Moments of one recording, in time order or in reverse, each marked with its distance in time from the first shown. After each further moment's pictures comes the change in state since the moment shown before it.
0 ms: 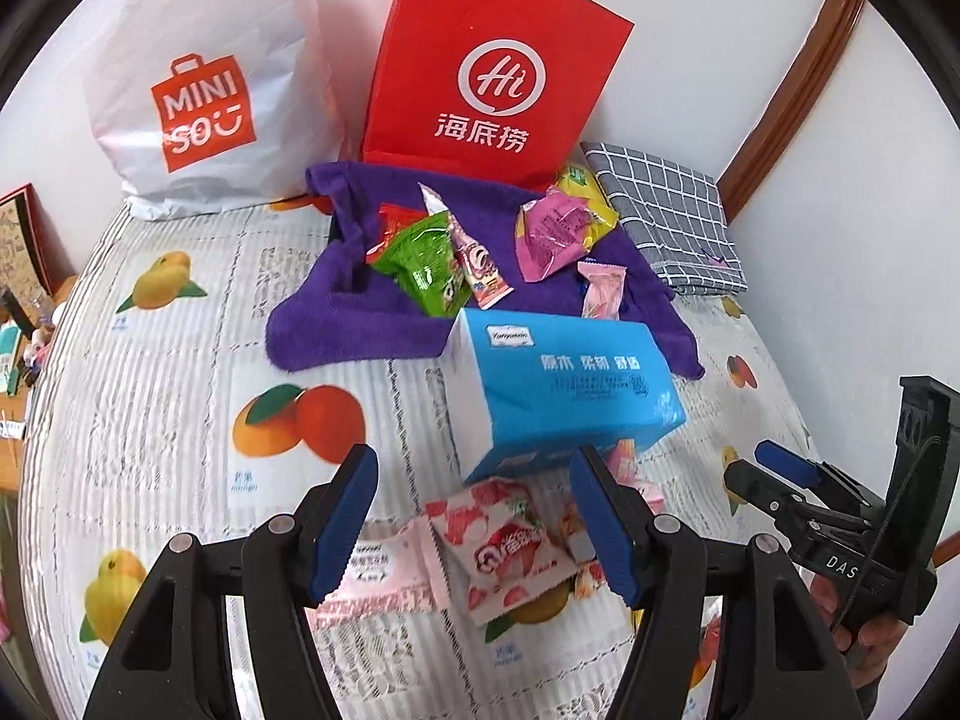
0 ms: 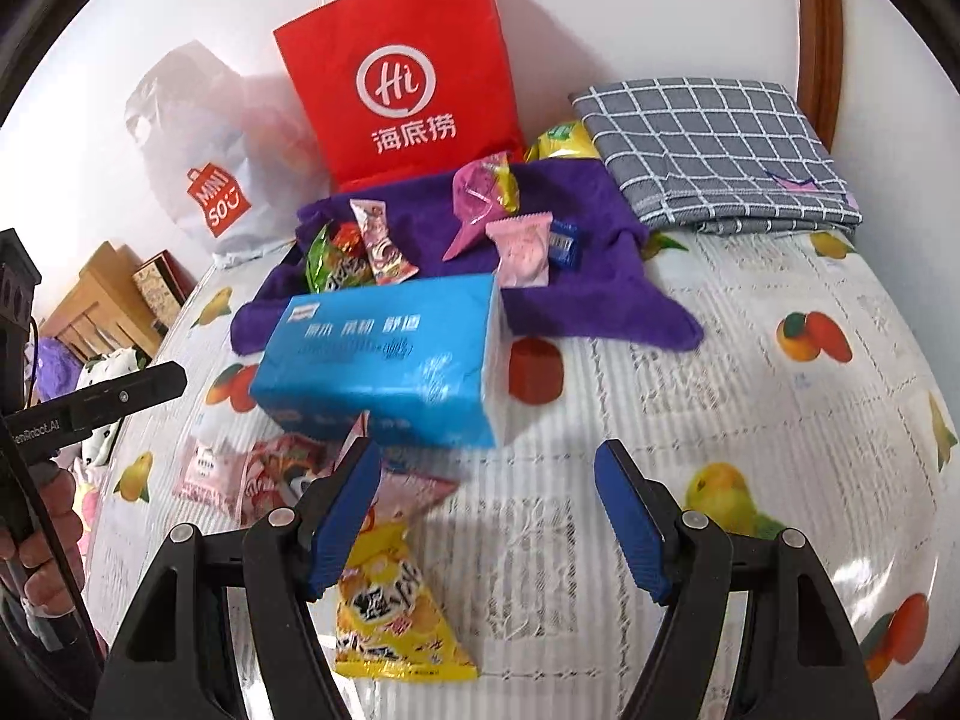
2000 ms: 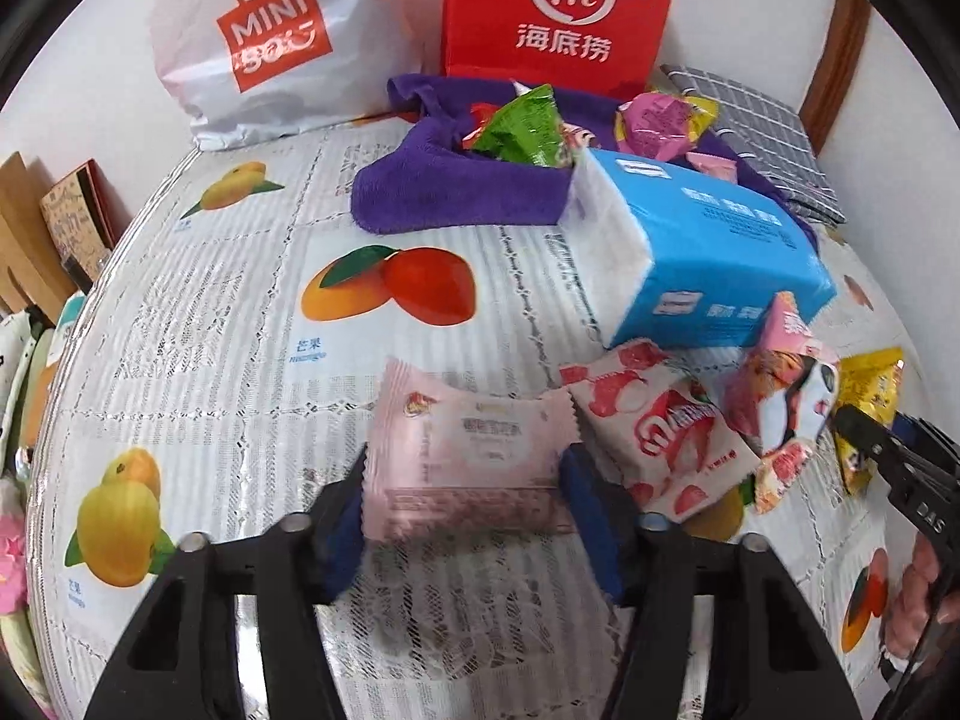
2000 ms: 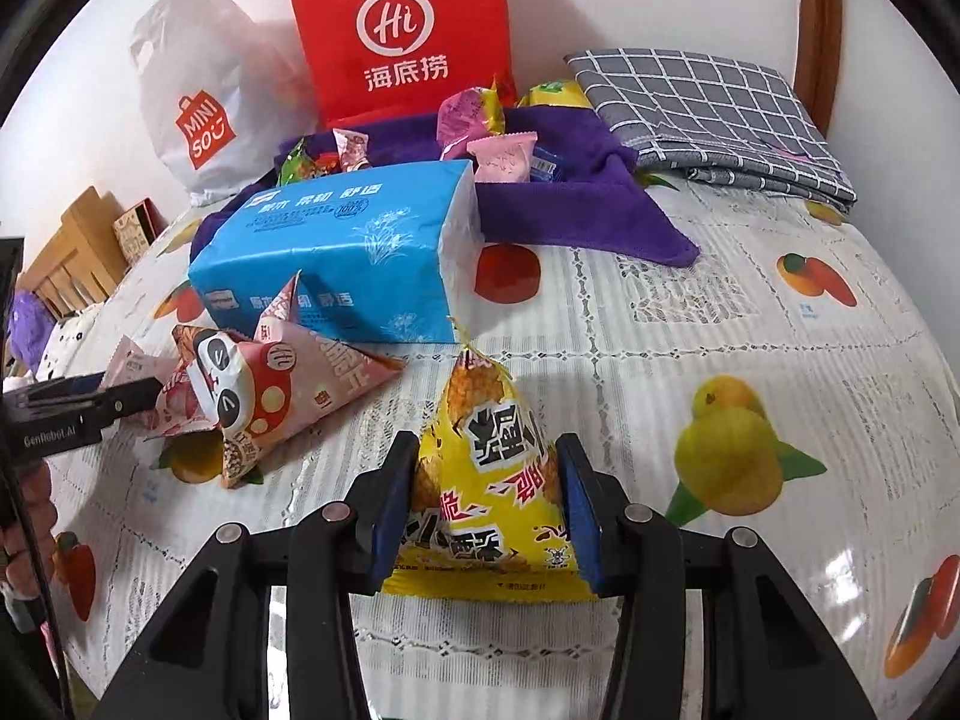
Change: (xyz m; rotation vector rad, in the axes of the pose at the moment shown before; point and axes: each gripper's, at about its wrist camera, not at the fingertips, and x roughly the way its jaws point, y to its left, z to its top) left arm 0.044 0.021 -0.073 0.046 0.023 0.236; right arm 0.039 -0.014 -0.059 -0.067 -0.024 -0.058
